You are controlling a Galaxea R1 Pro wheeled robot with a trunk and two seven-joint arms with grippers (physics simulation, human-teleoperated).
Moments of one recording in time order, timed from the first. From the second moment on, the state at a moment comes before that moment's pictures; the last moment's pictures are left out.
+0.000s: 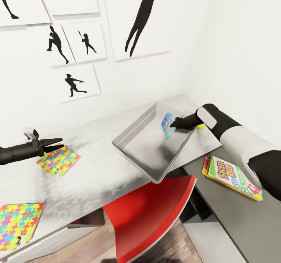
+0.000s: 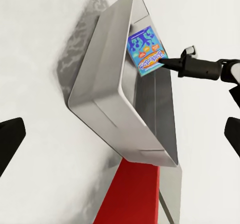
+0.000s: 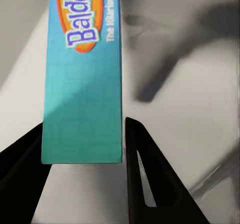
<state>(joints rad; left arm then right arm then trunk) -0.85 0.52 0.31 -0.94 0.11 1.04 -1.50 -1.48 -0.16 0.58 -0.38 -0.88 0.90 0.07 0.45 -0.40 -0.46</state>
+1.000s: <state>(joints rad) -0.85 0.52 0.31 -0.94 0.11 1.03 -1.50 -1.48 -0.16 0.57 -0.38 -0.89 0.89 0.10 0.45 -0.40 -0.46</state>
